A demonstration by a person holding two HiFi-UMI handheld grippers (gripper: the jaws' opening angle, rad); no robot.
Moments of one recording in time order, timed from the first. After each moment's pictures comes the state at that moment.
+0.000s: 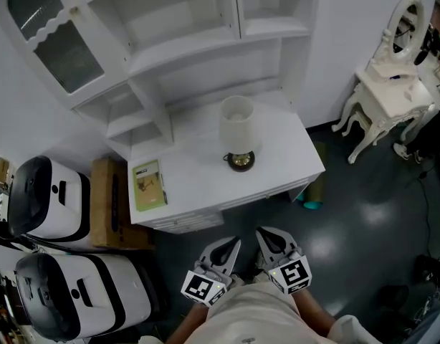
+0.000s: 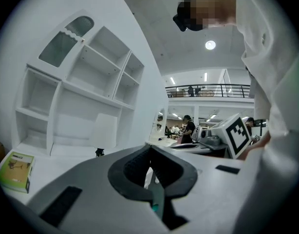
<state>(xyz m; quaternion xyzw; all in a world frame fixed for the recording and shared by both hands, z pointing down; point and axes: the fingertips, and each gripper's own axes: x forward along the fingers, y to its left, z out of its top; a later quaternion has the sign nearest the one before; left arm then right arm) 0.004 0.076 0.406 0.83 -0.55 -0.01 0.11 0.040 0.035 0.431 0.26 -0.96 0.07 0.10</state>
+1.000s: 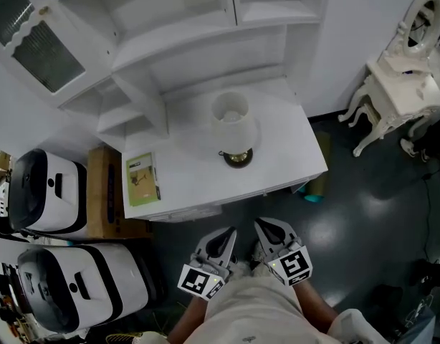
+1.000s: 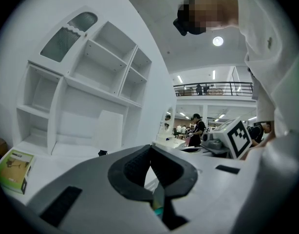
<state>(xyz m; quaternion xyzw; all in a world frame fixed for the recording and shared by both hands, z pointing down) 0.001 0.004 0.417 0.80 -0.58 -0.01 0.12 0.040 -0.036 0.453 0.22 -0.96 0.09 0.12</state>
